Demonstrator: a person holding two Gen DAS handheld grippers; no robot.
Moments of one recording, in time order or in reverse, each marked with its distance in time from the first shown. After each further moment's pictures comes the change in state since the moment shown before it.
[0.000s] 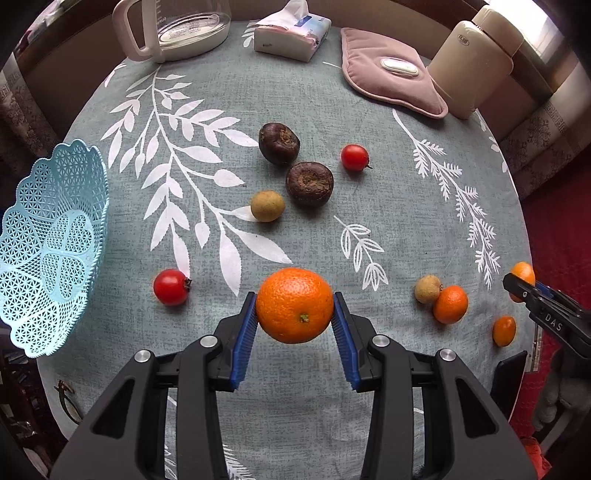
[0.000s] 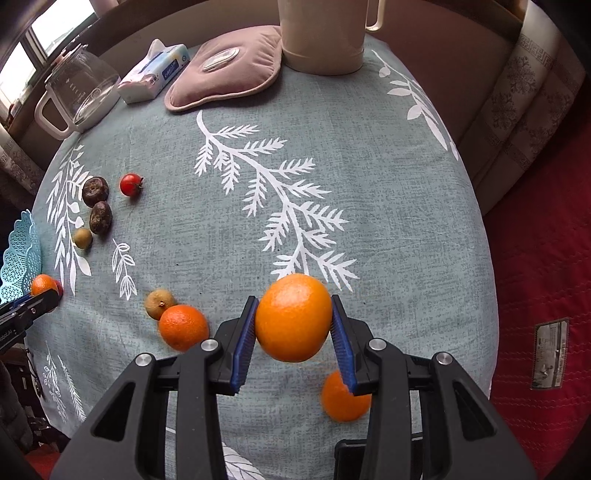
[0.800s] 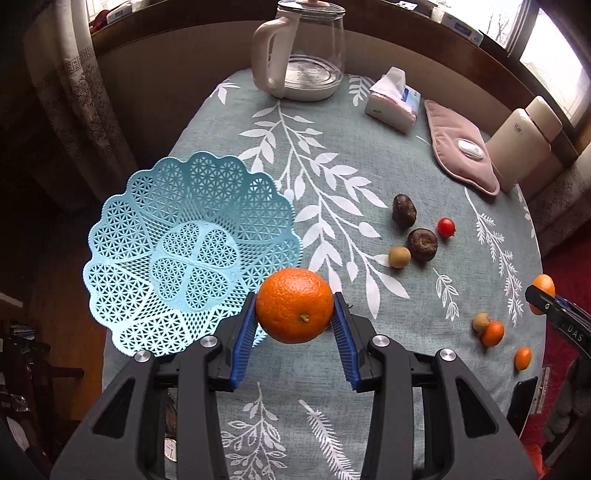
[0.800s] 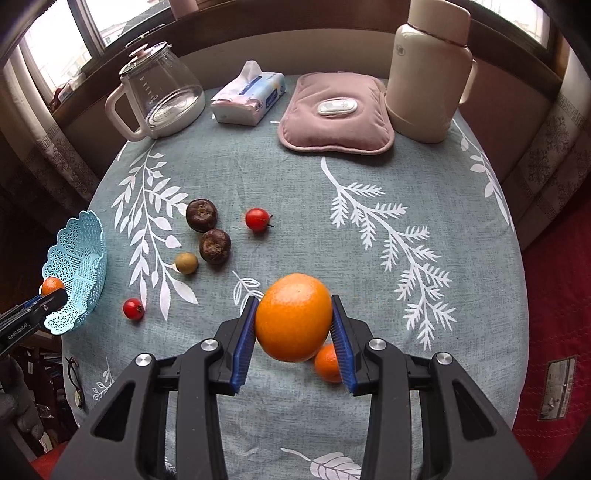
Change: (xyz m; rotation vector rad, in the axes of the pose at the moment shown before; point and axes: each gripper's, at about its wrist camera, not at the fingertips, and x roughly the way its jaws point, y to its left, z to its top) left arm -0.067 0.132 -0.010 -0.161 -0.145 0.099; right arm -0.048 0.123 0.019 -0.112 -0.104 0.091
